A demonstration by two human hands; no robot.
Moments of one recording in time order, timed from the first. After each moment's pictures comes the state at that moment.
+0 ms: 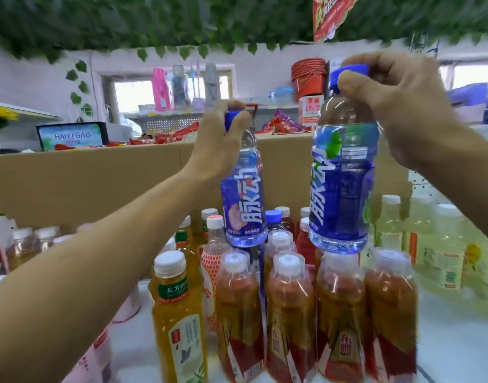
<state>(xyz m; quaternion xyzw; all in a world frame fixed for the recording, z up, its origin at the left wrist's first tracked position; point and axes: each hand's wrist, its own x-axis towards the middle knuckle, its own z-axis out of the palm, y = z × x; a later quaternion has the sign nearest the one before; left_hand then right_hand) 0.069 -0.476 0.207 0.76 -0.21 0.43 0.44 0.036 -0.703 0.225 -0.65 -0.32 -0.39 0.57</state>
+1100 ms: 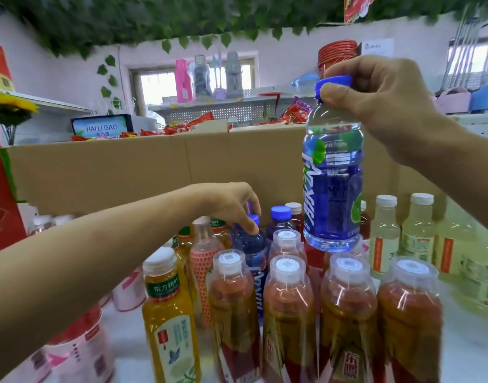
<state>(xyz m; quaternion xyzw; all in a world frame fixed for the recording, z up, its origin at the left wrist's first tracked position) 0.114 -0.462 0.155 0.99 -0.09 -0.03 0.09 0.095 -0.703 0.218 -0.68 -0.36 -0.35 0.53</state>
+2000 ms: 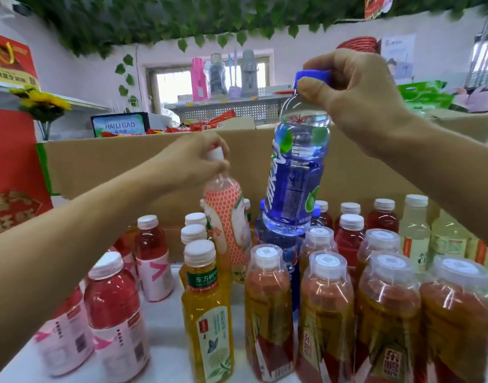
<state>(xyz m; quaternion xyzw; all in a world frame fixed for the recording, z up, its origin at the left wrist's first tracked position) 0.041 -0.379 0.190 0.94 -0.08 0.28 0.19 0.088 -0.627 0.225 -0.68 -0.39 -0.36 0.51</state>
